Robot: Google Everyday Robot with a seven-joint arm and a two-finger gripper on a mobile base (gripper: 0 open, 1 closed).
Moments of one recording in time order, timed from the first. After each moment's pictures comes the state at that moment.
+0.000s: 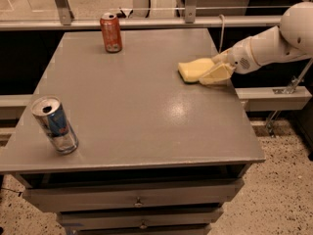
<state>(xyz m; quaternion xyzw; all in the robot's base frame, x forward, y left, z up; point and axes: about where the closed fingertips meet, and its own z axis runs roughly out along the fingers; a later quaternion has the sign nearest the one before) 0.678 -0.182 0.836 -0.48 0.78 0.18 0.37</state>
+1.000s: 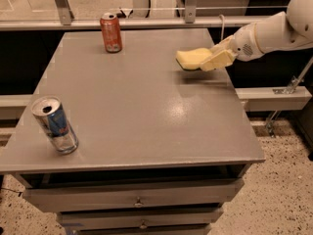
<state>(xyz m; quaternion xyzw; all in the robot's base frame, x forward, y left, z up) 0.694 -0.182 0.876 -0.47 0.76 0.17 0.41</state>
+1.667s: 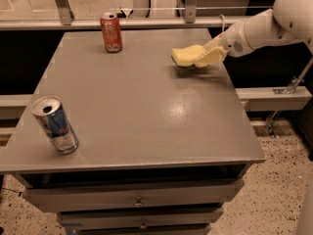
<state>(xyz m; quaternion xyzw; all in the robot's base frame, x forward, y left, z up) 0.721 -0.170 0.872 -0.48 0.76 0.15 0.41</state>
